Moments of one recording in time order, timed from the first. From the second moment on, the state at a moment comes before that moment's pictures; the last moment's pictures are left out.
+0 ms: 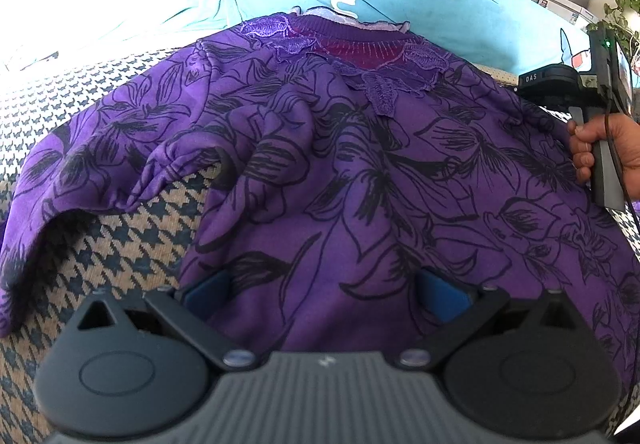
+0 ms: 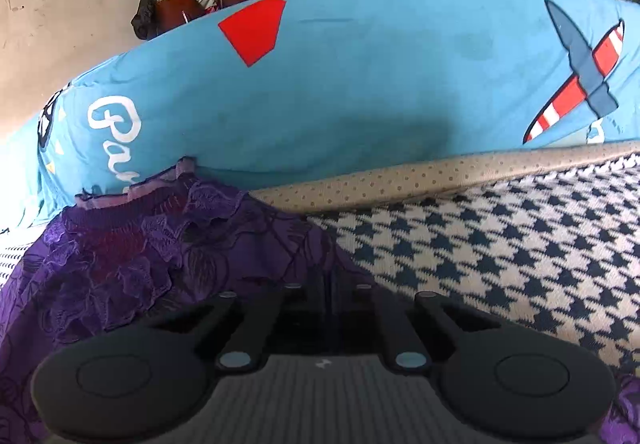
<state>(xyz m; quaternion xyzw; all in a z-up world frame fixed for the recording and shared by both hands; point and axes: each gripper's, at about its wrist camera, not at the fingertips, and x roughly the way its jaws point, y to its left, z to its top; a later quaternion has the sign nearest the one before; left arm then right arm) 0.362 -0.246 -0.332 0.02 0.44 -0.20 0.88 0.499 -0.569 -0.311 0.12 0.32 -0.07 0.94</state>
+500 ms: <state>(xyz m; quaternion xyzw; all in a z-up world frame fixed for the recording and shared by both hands) 0.363 -0.249 -0.334 0.03 0.44 -0.20 0.88 0.510 -0.569 -0.280 0.12 0.19 -0.15 0.96</state>
